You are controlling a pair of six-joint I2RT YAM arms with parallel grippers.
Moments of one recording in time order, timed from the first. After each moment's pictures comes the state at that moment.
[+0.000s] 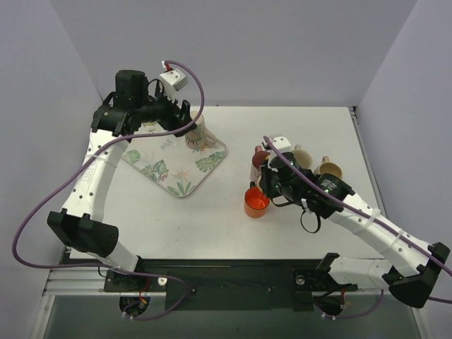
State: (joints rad) left arm -0.27 1.57 1.85 -0.81 0.62 0.21; right arm 0.86 1.13 1.12 -0.62 0.24 0.39
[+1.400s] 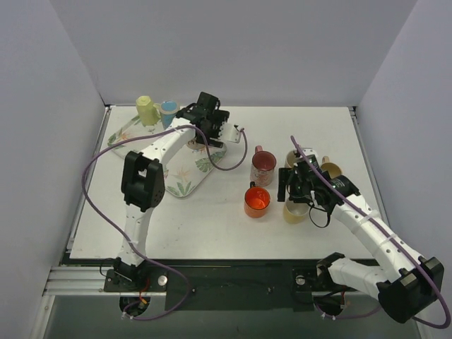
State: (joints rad) left arm -0.47 2.20 2.00 -0.71 0.04 1.37; right arm 0.48 1.07 0.91 -0.79 0.16 0.40
